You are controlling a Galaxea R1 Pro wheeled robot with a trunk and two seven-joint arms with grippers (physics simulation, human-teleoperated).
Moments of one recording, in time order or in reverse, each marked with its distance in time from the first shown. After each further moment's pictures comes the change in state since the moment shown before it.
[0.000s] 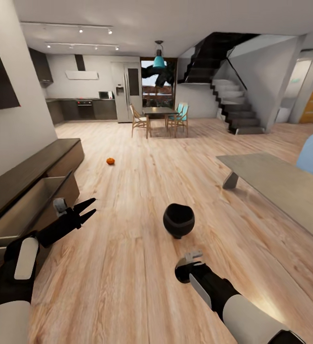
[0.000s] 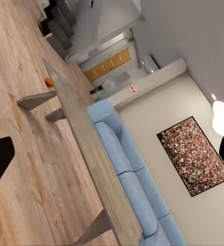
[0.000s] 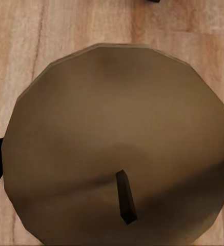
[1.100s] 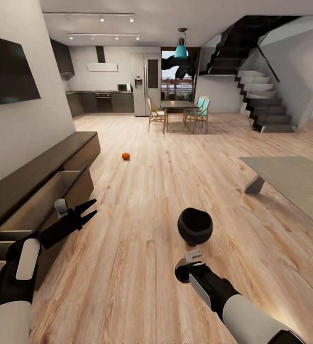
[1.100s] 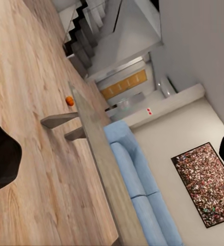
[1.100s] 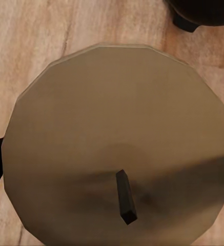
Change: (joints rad) left arm 0.000 -0.003 0.000 0.023 0.000 -0.003 0.000; right arm 0.000 0.001 0.006 0.000 0.001 0.001 -0.006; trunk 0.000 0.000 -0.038
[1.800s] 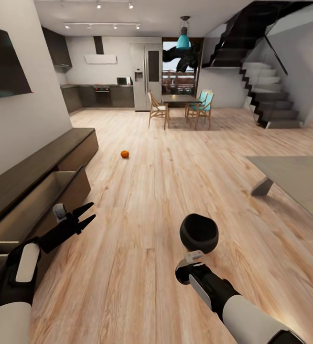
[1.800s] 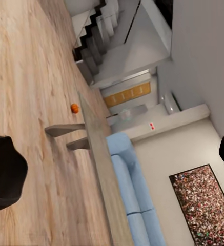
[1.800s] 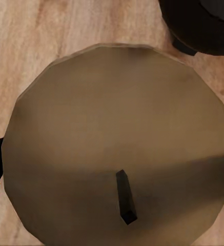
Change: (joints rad) left arm 0.000 0.000 0.041 0.079 0.019 -0.002 -0.005; right arm 0.000 0.000 0.002 0.008 0.001 0.004 0.001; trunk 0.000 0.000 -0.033
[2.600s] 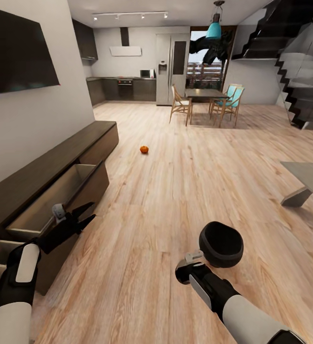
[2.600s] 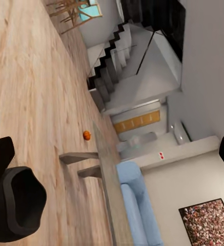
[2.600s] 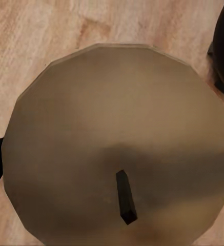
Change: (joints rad) left arm 0.000 -0.003 0.008 0.004 0.002 -0.001 -0.009; right arm 0.000 0.000 0.001 0.000 0.000 -0.002 0.000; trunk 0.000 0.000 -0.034
